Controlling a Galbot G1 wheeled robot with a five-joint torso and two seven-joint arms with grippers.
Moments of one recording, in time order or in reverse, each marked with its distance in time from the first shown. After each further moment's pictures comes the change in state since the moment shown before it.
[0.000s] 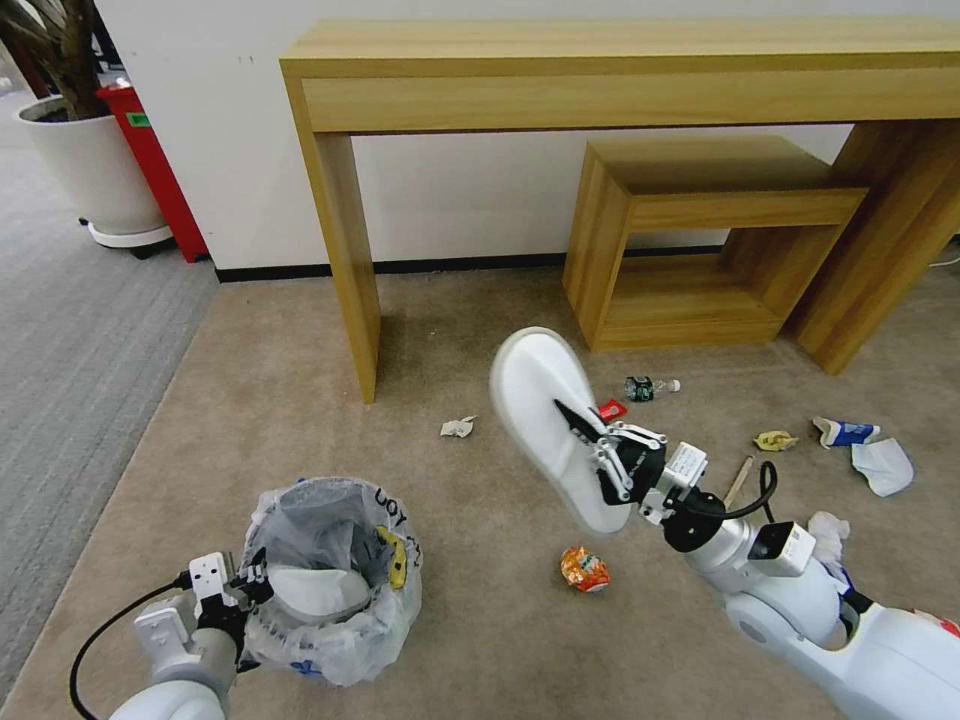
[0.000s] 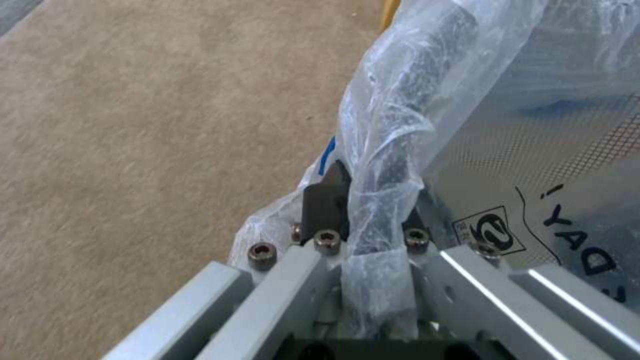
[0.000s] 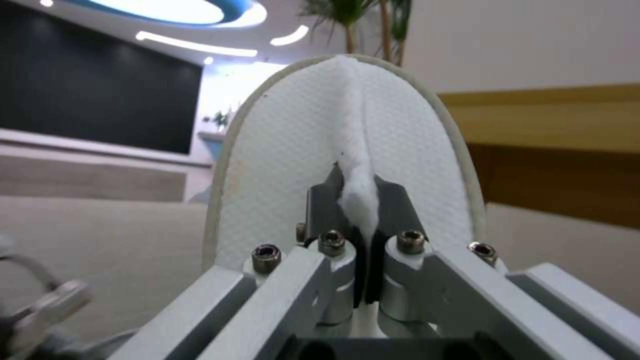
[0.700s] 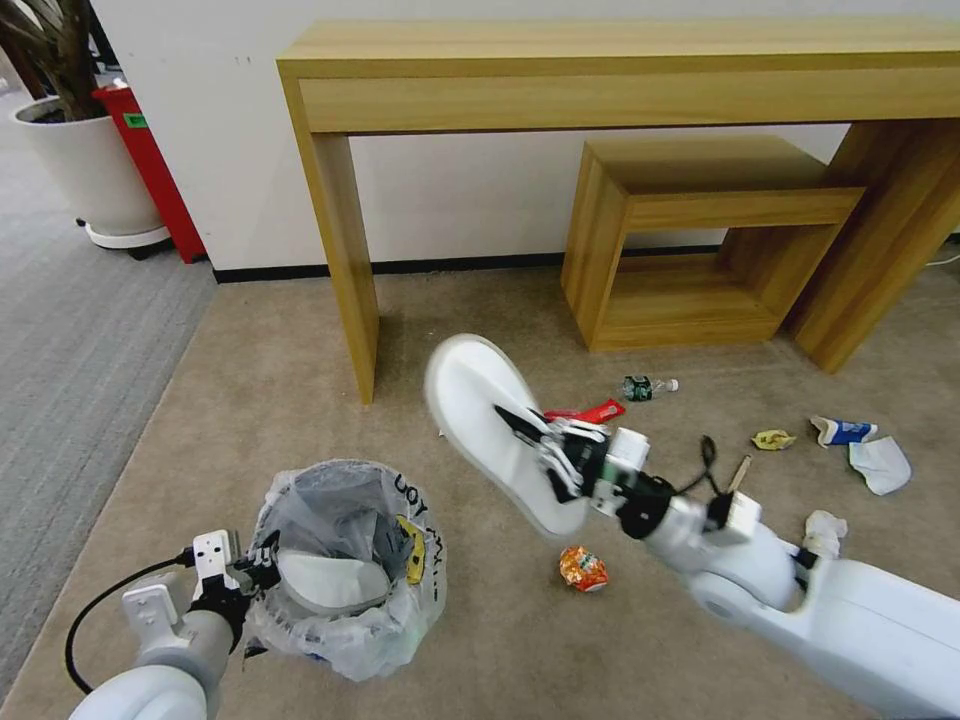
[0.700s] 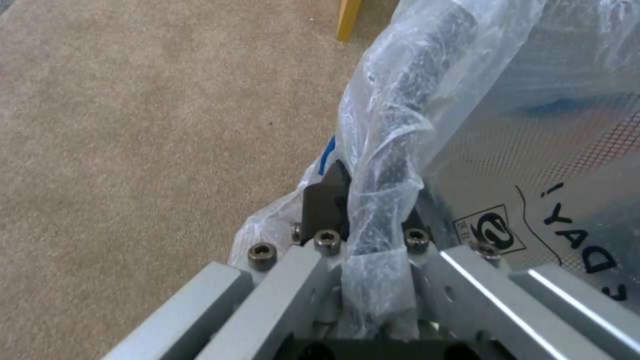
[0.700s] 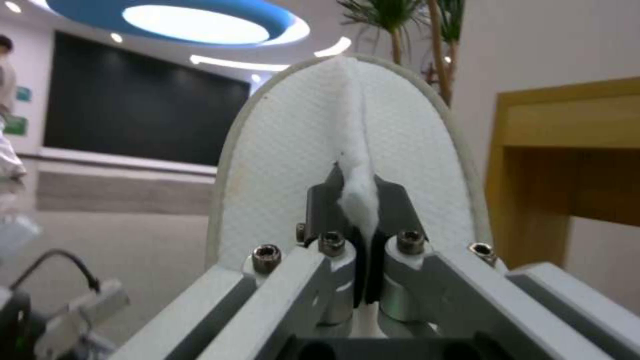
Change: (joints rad) left arm 0.059 0.077 -0.030 -0.158 -0.119 0.090 -0.044; right arm 0.514 0.095 -0.485 -0.081 0.070 -0.012 0.056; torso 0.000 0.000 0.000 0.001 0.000
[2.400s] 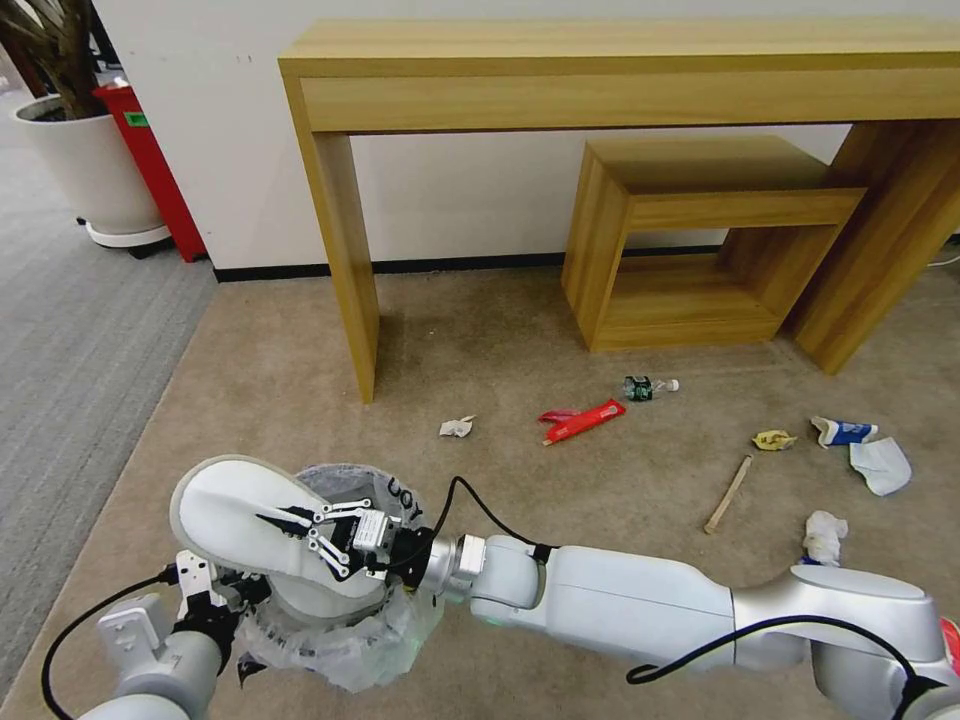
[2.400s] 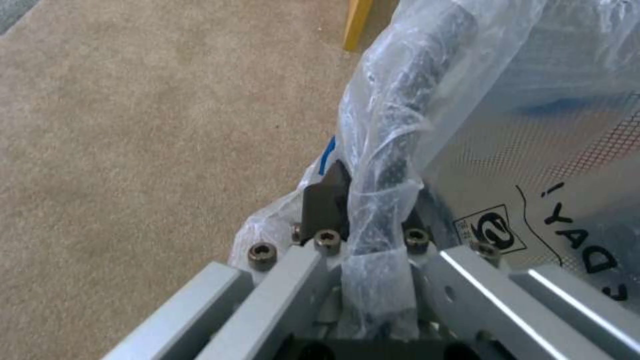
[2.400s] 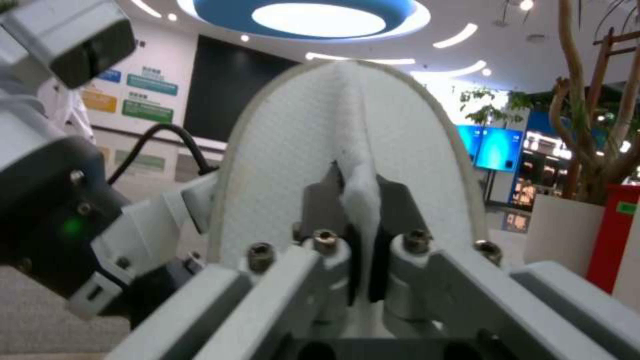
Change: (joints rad) left arm 0.065 -0.044 -0.034 -0.049 0.010 -0.027 0.008; right arm 0.227 0.598 -0.441 -0.504 -0.210 0.067 0.040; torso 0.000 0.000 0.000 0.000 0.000
